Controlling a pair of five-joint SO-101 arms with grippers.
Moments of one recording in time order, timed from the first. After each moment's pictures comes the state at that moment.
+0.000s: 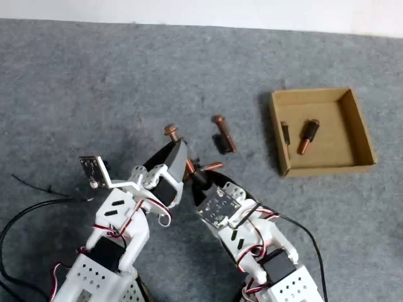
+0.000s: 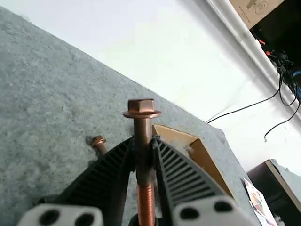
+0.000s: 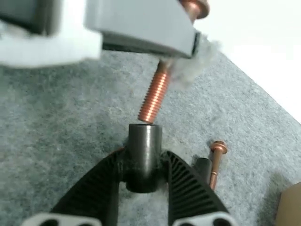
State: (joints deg) left arm 22.0 -92.5 95.9 8.0 46.8; right arm -37.6 -99.9 96.0 30.6 28.2
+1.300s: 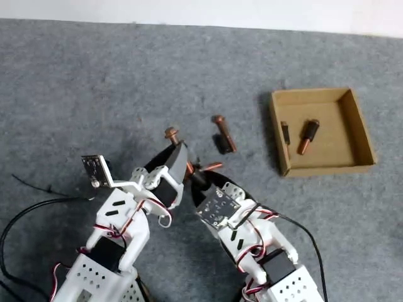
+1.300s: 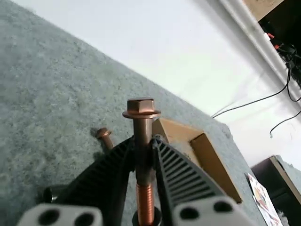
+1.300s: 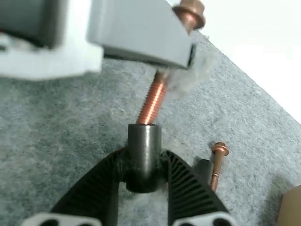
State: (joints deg) left arm 22.1 -92.5 96.2 10.4 47.0; right arm -37.8 -99.9 96.0 30.6 28.3
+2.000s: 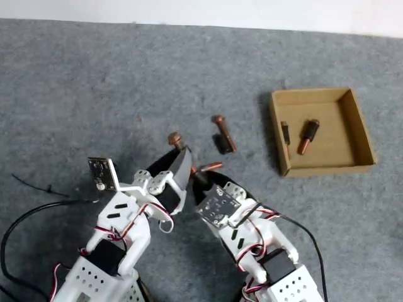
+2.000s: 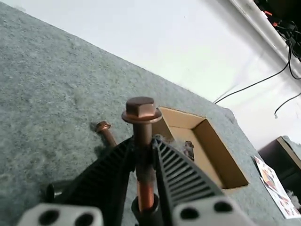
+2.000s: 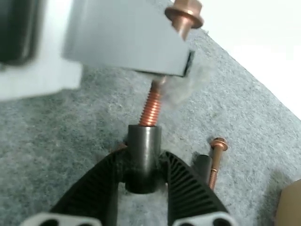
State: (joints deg) left arm 26.9 -93.4 96.3 15.3 42.7; right arm -36.3 -99.7 96.0 30.6 28.4
